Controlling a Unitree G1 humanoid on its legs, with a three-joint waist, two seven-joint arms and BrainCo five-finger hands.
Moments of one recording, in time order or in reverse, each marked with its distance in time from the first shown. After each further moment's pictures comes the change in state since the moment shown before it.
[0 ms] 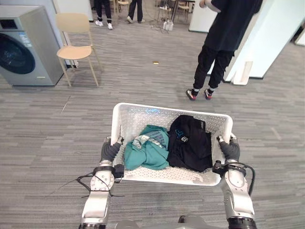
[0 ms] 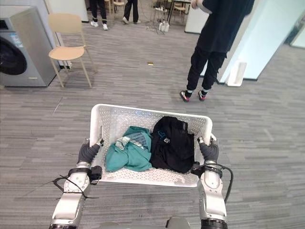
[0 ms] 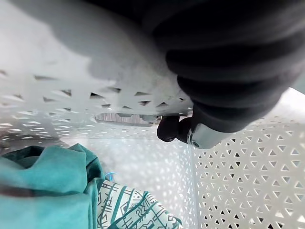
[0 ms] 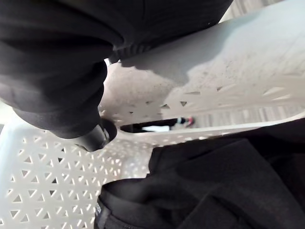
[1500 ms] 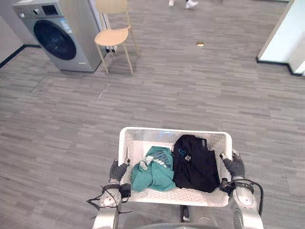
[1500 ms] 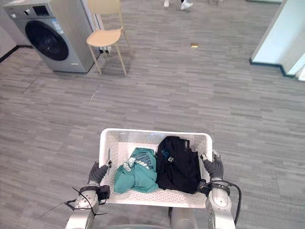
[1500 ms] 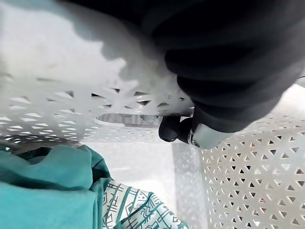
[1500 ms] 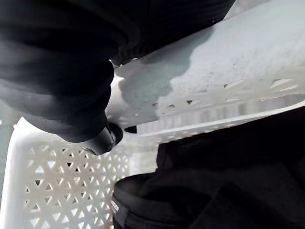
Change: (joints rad) left arm 0.116 -0.094 0.034 0.218 -0.009 -0.093 -0.027; right arm 0.192 -0.043 0.031 -0.020 0.057 -0.059 0.053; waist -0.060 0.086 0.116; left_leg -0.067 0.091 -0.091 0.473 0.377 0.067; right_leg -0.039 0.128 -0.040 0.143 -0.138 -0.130
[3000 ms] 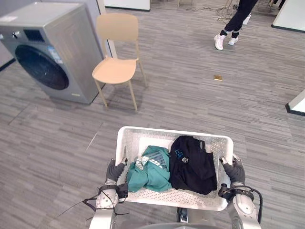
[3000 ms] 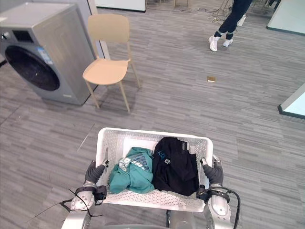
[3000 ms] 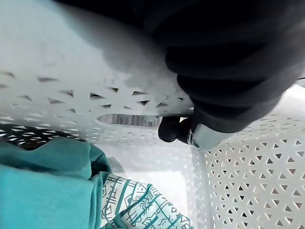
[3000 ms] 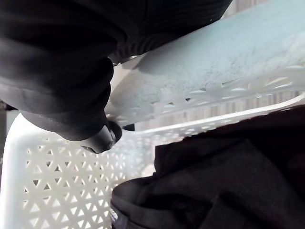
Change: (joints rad) left arm 0.053 0.013 -0.005 -0.044 0.012 0.016 0.007; right arm 0.079 0.008 0.033 0.005 0.043 -0.038 0.009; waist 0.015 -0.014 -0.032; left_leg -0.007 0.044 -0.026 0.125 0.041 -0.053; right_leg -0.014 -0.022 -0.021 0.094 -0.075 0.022
